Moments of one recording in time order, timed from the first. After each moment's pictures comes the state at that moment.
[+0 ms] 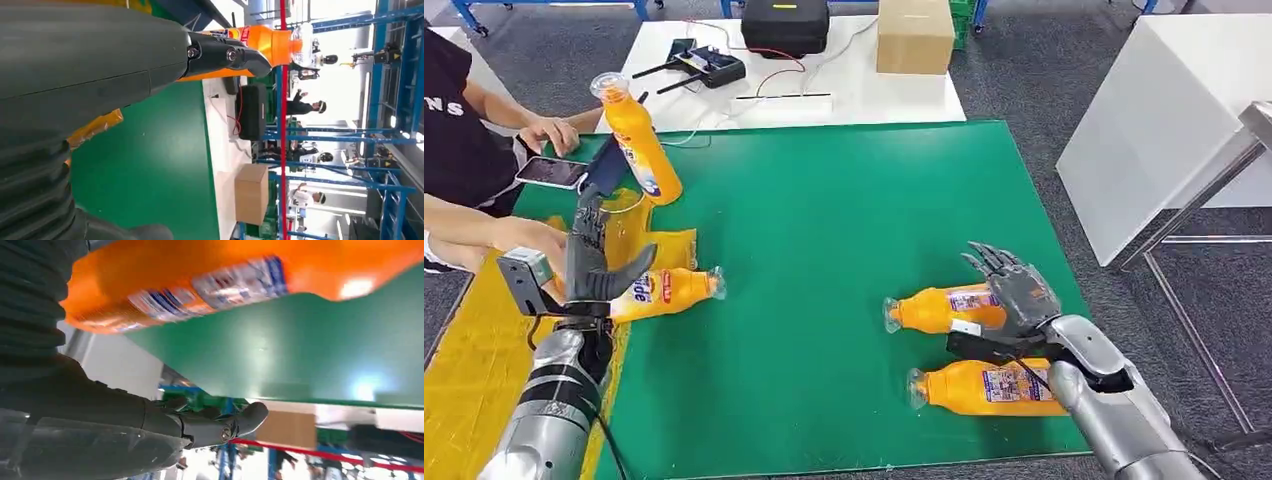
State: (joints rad) left arm -0.49 -0.01 0.27 -0.85 -0.23 -0.16 -0.60; right arm -0.31 -0.38 0.39 -1.19 0.88 -0.04 -0.26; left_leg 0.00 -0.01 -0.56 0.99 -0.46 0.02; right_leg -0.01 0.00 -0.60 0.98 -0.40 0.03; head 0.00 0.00
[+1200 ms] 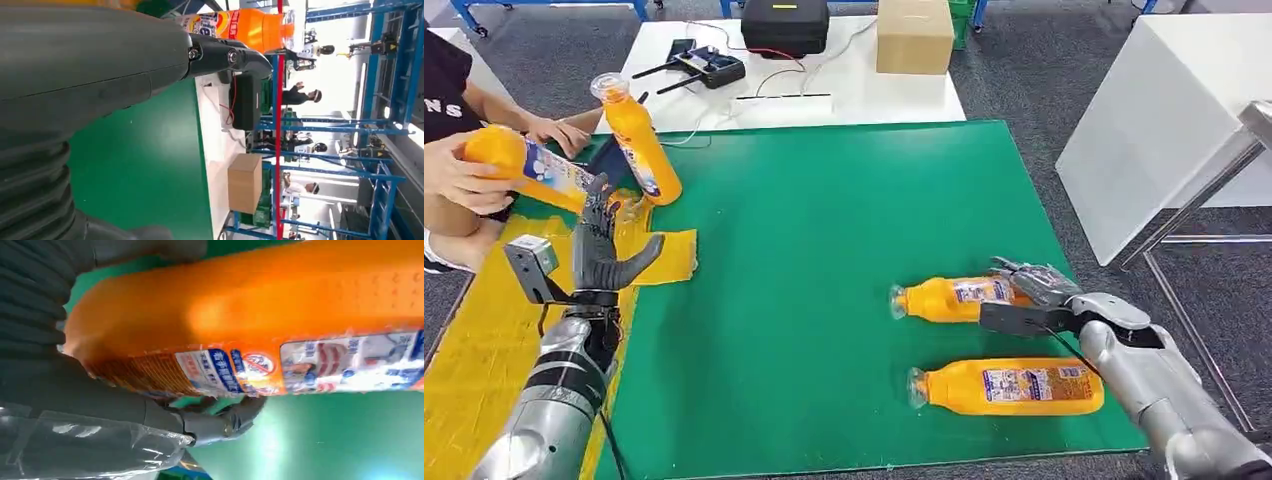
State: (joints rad) left arm -0.55 -0.01 0.25 -0.77 -0.22 -0.17 -0.63; right arm -0.55 -0.45 0.50 -0.85 0.72 0.25 -0.34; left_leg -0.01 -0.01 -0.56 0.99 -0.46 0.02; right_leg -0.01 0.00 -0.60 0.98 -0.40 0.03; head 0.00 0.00
